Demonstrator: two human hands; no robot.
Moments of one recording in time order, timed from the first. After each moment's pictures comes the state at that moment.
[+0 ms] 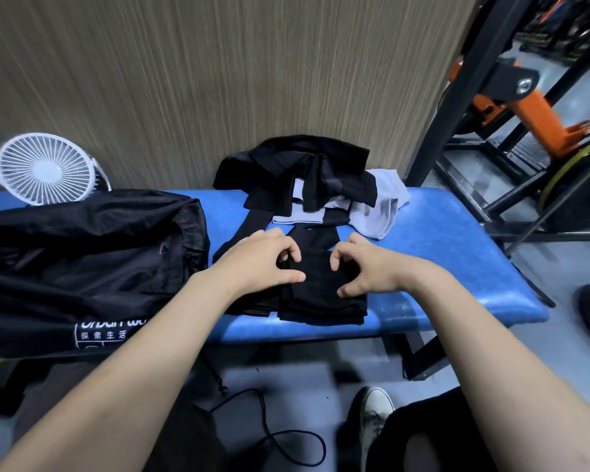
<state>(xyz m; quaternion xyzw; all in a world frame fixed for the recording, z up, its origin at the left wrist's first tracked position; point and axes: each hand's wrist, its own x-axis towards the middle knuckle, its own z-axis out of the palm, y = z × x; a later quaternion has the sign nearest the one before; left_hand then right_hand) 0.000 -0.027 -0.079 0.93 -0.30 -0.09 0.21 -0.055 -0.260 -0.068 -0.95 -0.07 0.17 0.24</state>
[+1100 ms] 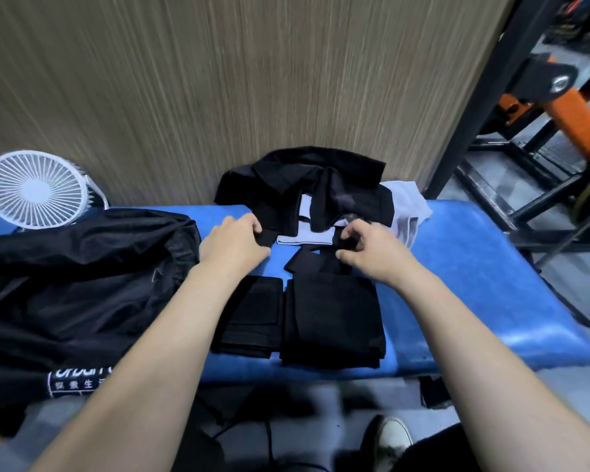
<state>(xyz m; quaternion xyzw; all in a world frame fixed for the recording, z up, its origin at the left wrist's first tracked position) 0.072 -0.027 -0.079 0.98 -0.04 -0.03 0.17 0.024 -0.270 -0.093 -0.96 0.06 -0.02 0.27</state>
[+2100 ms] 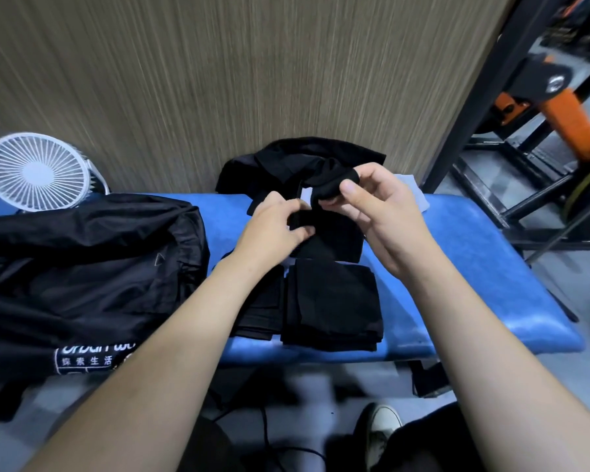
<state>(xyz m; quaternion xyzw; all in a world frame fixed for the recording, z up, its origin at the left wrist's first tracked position) 0.053 -0.064 -0.076 0.91 -0.19 0.03 0.36 -0.014 -0.233 -0.028 -0.64 -0.10 -0.10 0.76</state>
